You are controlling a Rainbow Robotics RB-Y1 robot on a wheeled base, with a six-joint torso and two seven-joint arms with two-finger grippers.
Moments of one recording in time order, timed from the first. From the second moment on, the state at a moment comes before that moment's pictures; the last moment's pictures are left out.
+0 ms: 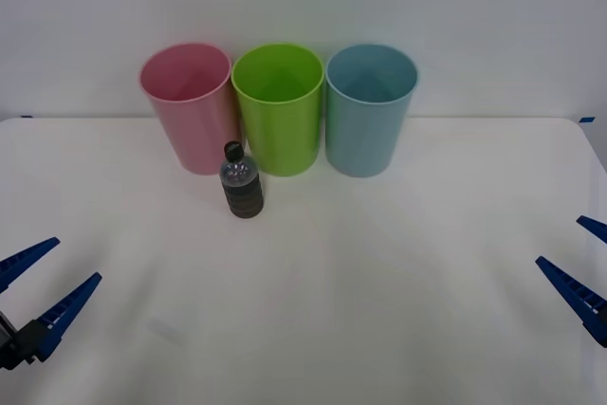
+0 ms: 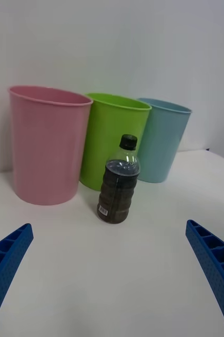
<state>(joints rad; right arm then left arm) 0.35 -0.40 -0.52 -1.66 0.96 -1.22 0.00 0.39 0.37 0.49 -1.63 -0.97 -1.19 -0.03</state>
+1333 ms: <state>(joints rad) 0.35 -0.40 -0.52 -1.66 0.96 -1.22 0.00 0.21 0.18 0.23 -1.63 -1.30 -0.80 -0.07</state>
